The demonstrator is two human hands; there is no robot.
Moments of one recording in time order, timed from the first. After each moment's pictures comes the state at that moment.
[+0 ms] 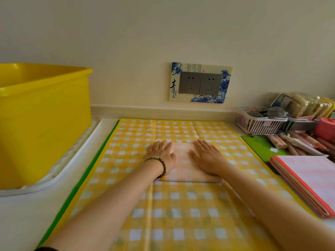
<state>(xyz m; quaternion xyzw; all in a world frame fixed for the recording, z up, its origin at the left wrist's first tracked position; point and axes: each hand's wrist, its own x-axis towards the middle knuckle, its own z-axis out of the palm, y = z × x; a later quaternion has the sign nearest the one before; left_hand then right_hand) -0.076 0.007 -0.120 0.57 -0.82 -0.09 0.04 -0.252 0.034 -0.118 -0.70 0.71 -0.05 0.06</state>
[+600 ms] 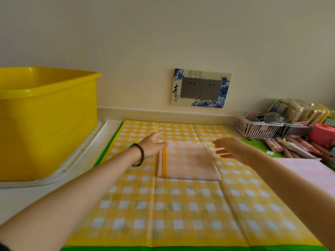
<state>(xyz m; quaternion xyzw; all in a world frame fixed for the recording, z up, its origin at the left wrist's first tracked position) -0.034 0.015 -0.075 0.53 -0.70 -0.39 0.27 -0.296 0.057 -0.057 -0.46 0.71 -0.37 0.38</state>
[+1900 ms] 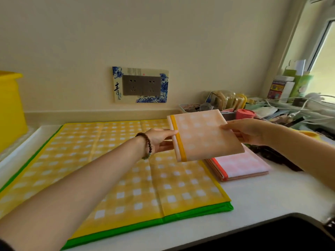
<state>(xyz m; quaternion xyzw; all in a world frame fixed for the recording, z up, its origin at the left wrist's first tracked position) -0.221 0.101 -0.031 0.39 -0.55 -0.68 0.29 -0.450 0.200 0.020 -0.35 0.72 -0.44 0.40</state>
